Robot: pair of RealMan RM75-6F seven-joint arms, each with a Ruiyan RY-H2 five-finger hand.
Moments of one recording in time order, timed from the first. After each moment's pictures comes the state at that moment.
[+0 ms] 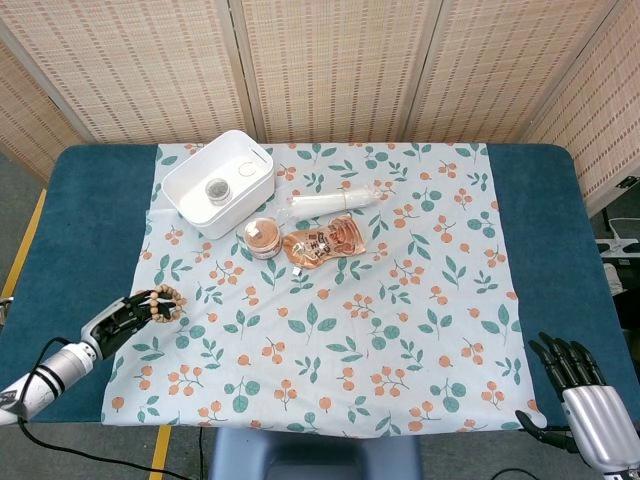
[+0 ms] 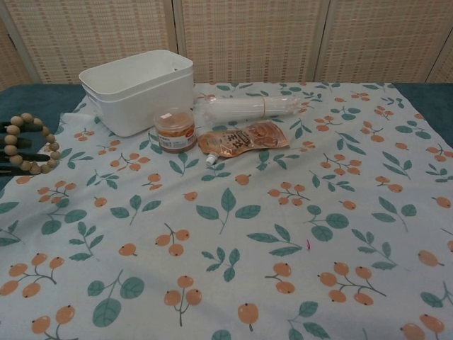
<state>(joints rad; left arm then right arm) -0.03 -1.33 -1.03 -1.48 0.53 -0.35 -0.23 -0.11 -0.96 -0.12 -1.86 -1.77 1.57 -0.11</state>
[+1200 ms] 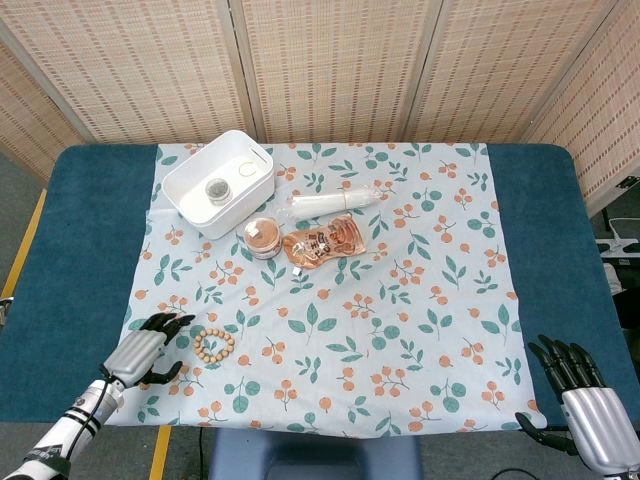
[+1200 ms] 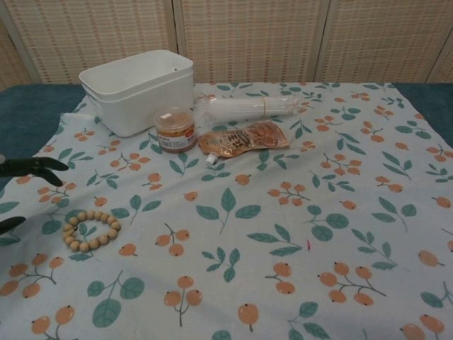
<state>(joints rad) 0.28 -1.58 -1.08 -1.78 1.18 -0.13 0.85 -0.11 -0.95 -0.13 -1.86 -1.77 1.57 -0.12</state>
